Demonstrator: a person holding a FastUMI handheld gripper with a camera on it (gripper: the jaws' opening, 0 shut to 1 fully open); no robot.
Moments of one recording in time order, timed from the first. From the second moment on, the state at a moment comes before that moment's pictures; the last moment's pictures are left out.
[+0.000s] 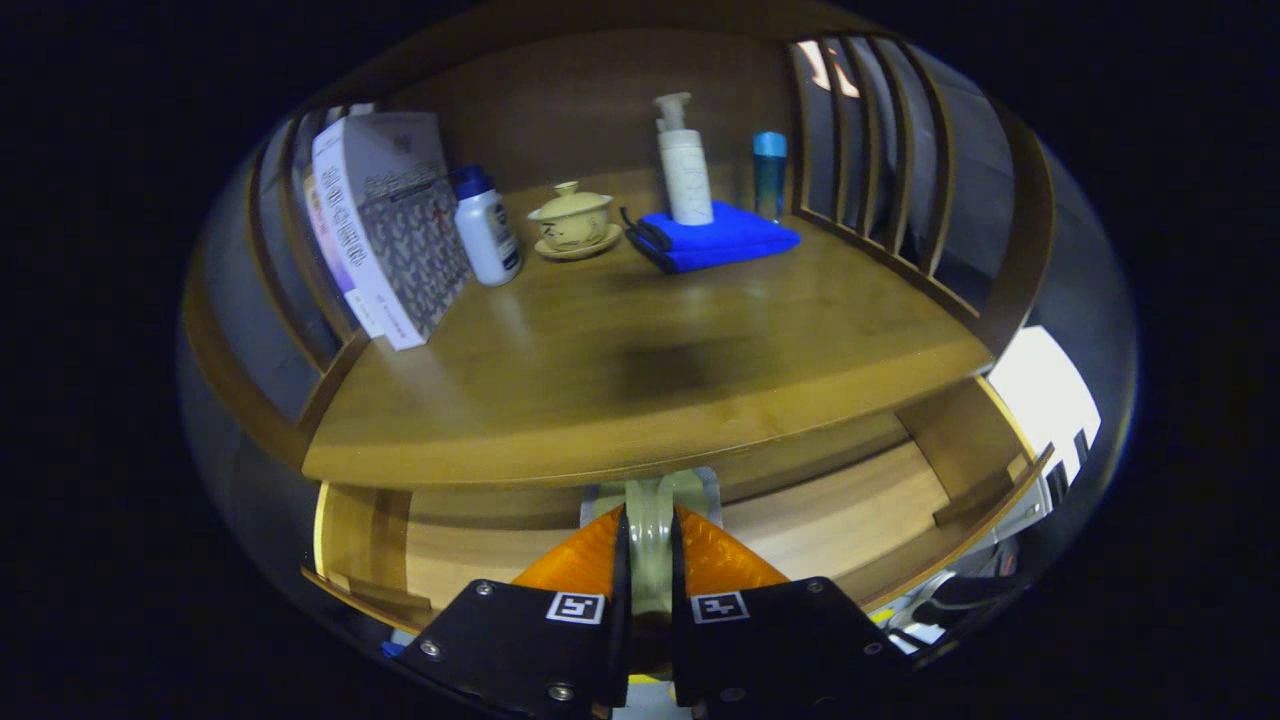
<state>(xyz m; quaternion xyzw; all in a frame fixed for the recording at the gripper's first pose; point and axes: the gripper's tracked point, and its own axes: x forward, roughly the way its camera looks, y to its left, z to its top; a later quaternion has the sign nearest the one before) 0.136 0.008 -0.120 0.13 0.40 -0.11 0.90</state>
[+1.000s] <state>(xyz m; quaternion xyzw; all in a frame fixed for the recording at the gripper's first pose) 0.106 -0.042 -0.108 0.32 0.34 -0.27 0.84</state>
